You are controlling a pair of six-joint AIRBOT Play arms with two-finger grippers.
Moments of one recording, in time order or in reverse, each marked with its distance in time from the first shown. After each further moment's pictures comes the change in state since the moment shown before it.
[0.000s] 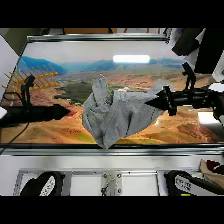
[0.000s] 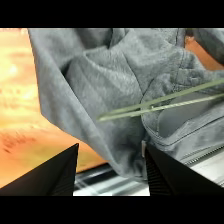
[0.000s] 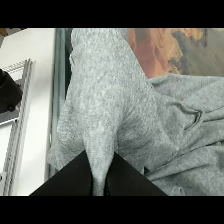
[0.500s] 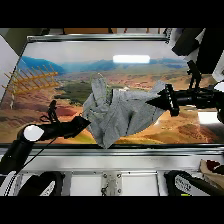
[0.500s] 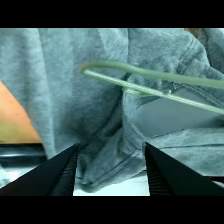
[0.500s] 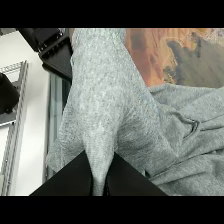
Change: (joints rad) left arm -0.404 0.080 -0.302 -0.016 0.397 -0.608; right arm 0.000 0.061 0.000 0.008 -0.006 0.013
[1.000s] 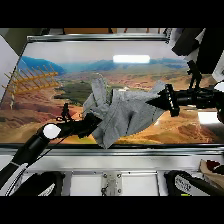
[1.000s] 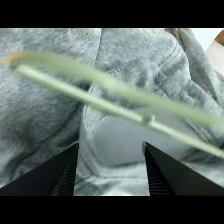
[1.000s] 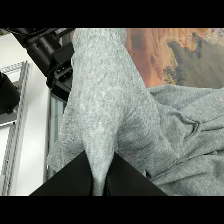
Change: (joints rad) left arm -0.192 -0.152 0.014 -0.114 0.227 -0.153; right arm 0.000 0.002 0.000 0.001 0.003 0.000
